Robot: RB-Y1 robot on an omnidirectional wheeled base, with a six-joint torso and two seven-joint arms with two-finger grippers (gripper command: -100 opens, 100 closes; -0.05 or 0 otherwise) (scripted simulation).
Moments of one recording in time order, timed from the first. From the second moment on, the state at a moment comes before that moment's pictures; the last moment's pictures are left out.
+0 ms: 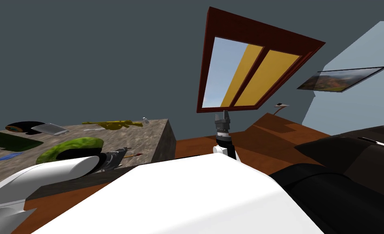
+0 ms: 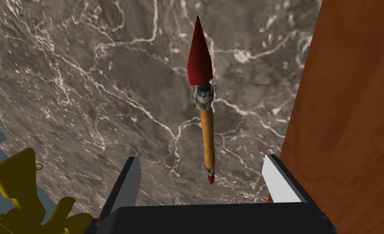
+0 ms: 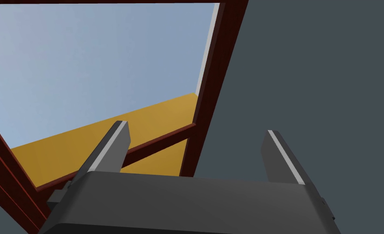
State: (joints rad) left arm 0.52 0.82 0.39 -2.03 0.75 1.28 -0.10; right arm 0.54 -0.01 0.04 -2.29 -0.05 -0.48 0.03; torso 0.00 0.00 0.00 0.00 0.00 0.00
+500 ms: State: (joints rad) left arm 0.50 0.85 0.38 -2.00 0.85 1.41 -0.08; right arm 0.54 -0.01 0.04 -2.29 -0.05 -0.48 0.03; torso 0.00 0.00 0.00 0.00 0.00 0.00
